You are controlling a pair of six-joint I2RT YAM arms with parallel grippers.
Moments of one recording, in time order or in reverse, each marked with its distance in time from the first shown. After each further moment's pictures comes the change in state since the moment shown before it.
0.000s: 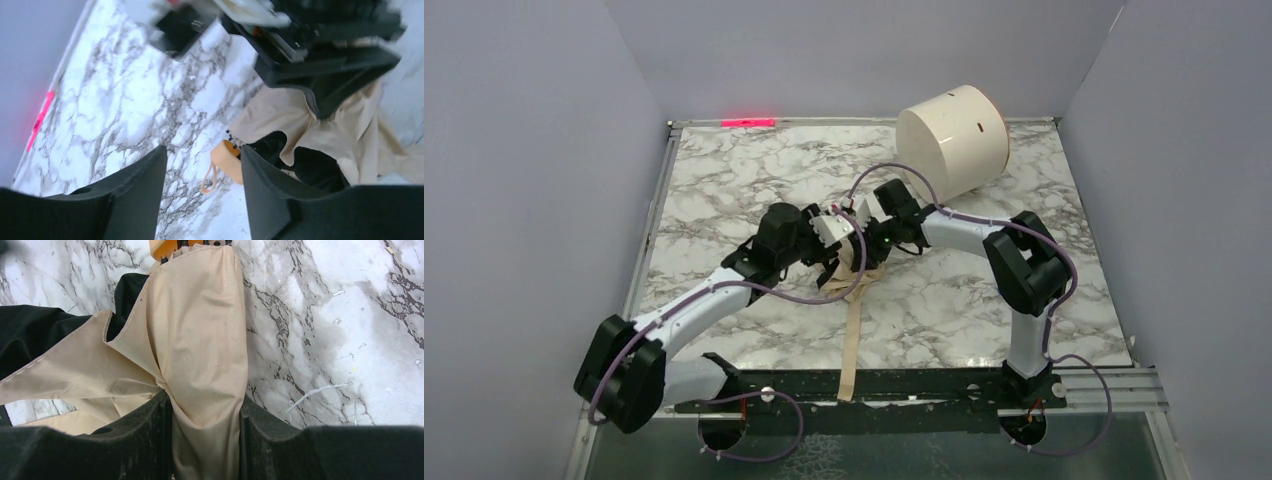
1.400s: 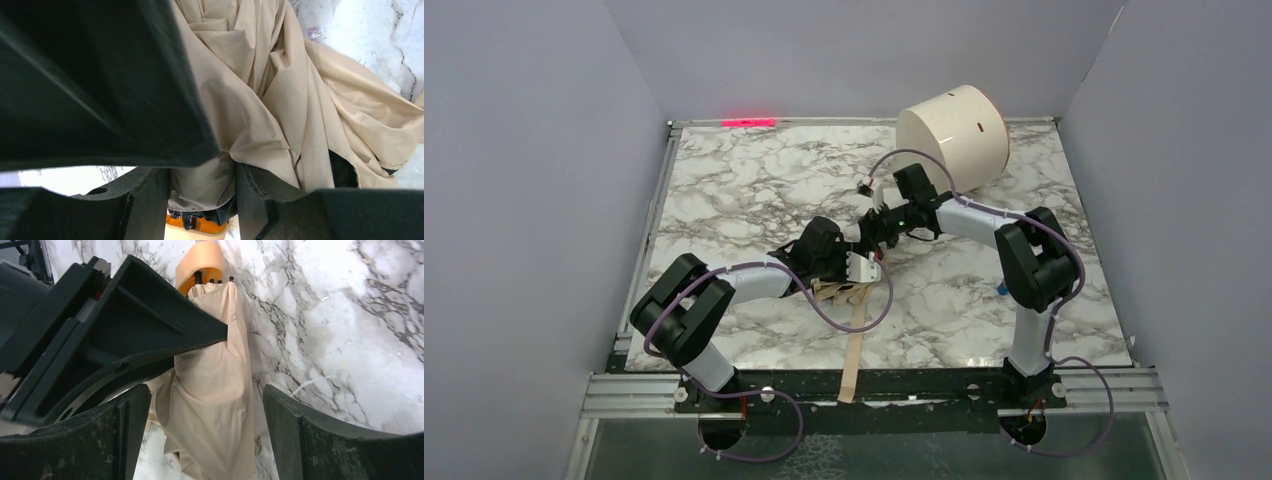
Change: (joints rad) left arm -0.080 0.315 0.020 0.087 0.100 0.362; right arm -0.115 -0.034 0.023 -0.005 -0.264 0.108
